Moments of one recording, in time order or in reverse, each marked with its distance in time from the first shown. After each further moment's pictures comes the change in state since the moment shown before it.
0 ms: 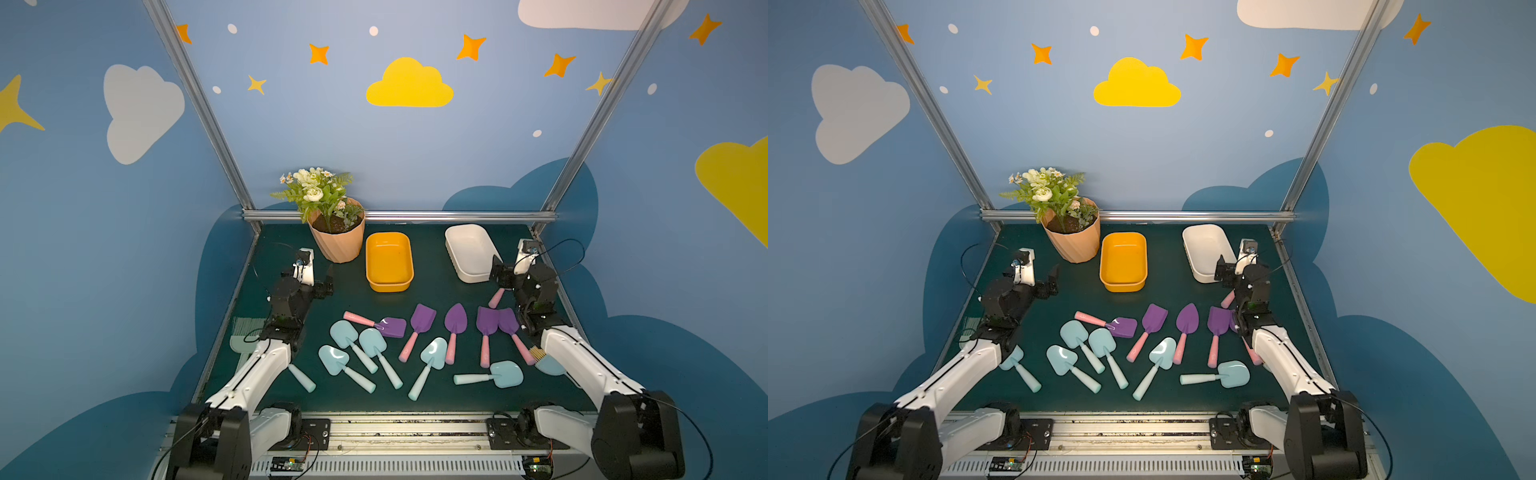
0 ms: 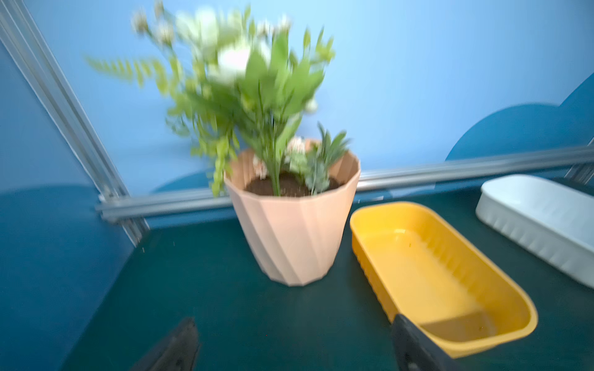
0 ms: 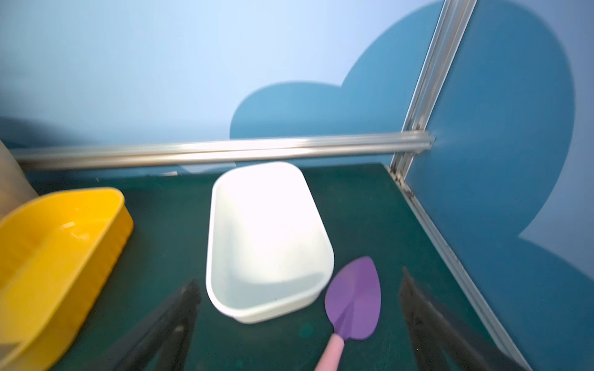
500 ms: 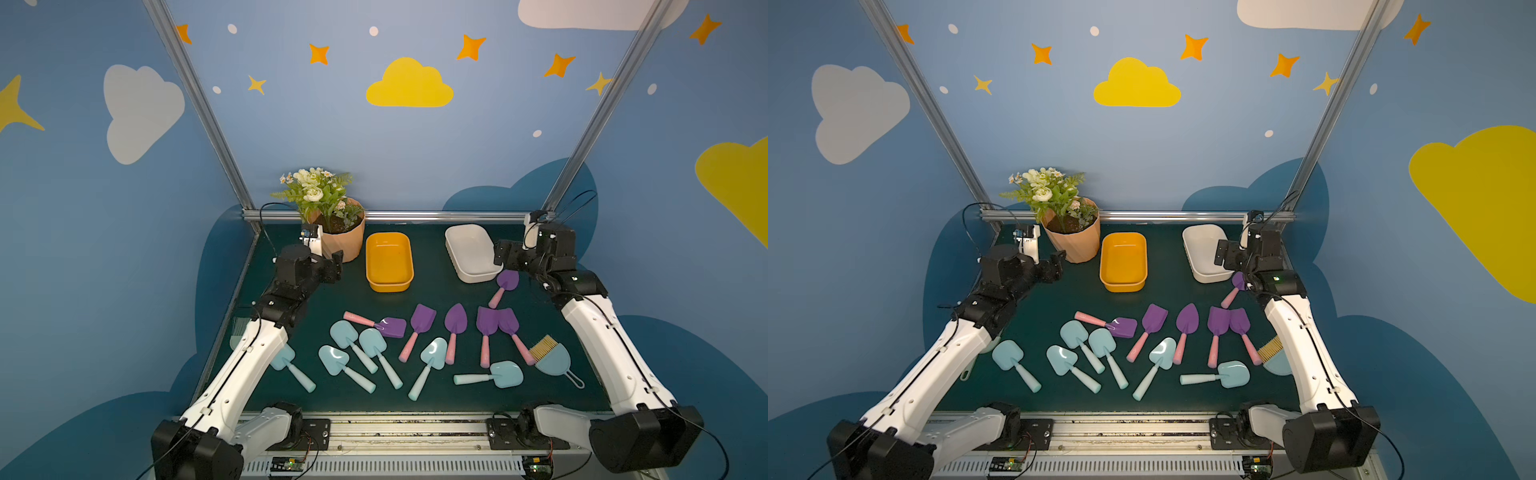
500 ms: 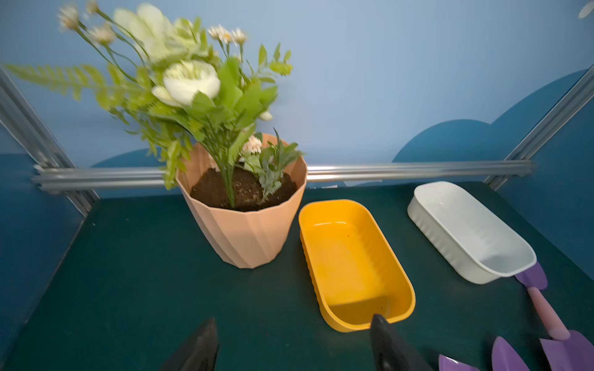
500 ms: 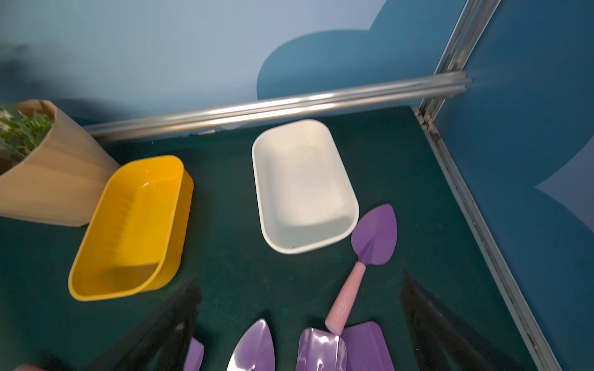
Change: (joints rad) left arm -0.151 0.101 0.411 -0.606 -0.032 -0.210; right arm 0.001 0.088 0.489 -0.802 -0.111 0.135
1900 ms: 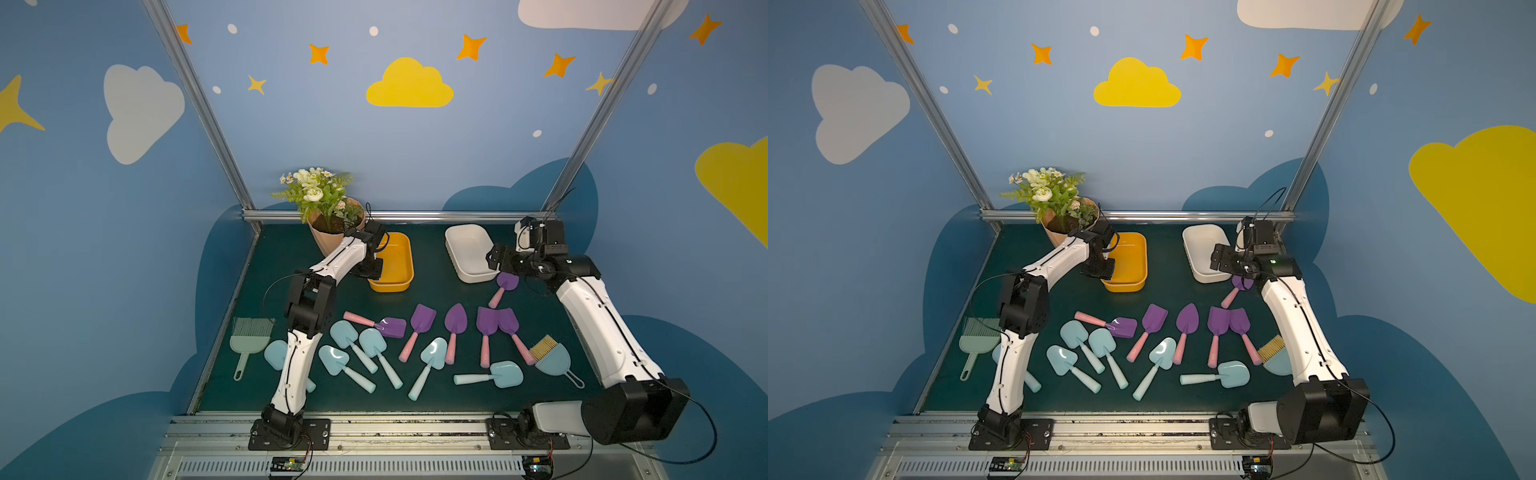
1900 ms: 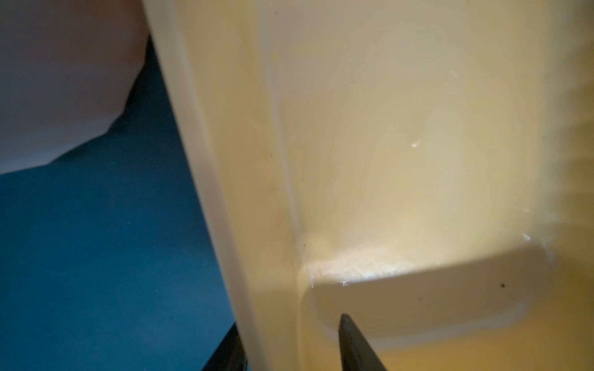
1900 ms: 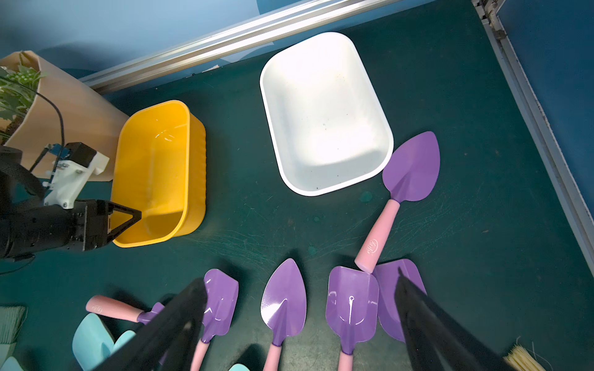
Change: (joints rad) left arm -0.104 1.186 1.015 -0.774 0.001 -0.073; right arm -0.023 0.123 0.118 -0.196 -0.148 0.105
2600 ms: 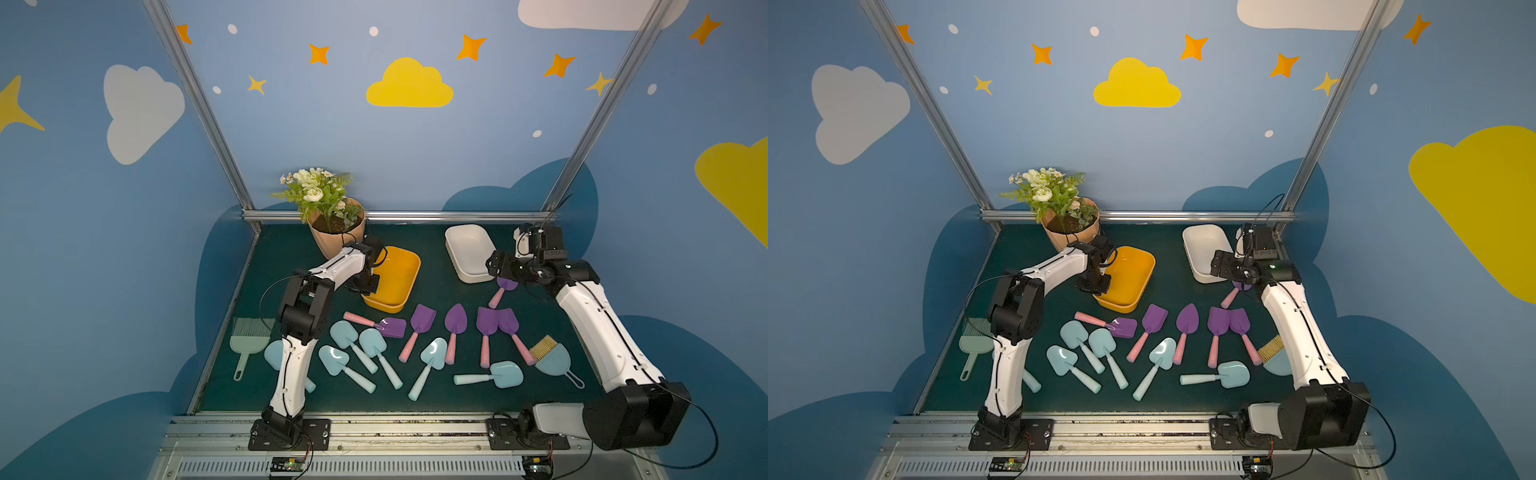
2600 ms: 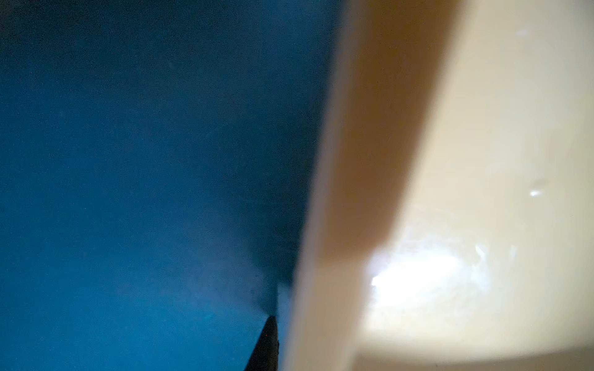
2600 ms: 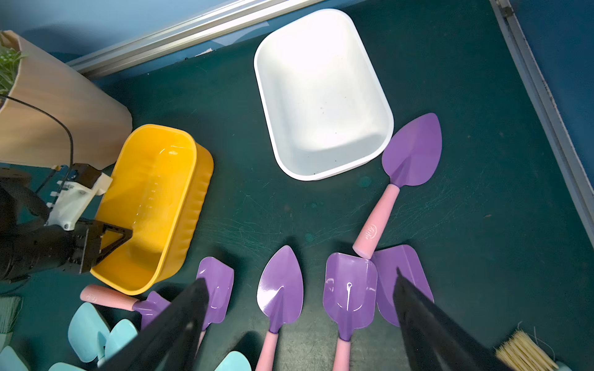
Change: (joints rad) left arm -0.017 -0.123 -0.289 0.054 -0.041 0.033; right arm -0.002 -0.032 -0.059 -0.001 -0.005 0.000
